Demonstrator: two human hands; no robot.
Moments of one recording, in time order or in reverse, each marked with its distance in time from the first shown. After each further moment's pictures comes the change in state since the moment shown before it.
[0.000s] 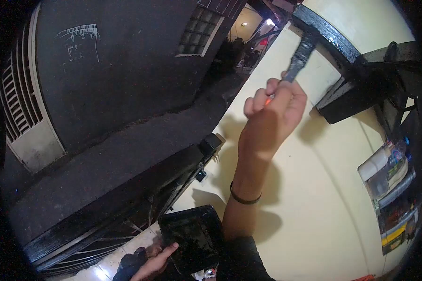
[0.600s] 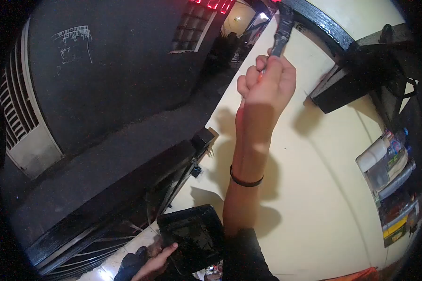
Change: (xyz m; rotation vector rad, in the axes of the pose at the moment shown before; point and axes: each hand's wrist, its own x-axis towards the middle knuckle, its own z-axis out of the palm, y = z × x) left_hand 0.004 -0.019 -0.003 -0.170 -0.085 -0.079; right_hand 0.024 0.006 -0.003 0.065 -0.091 0.052
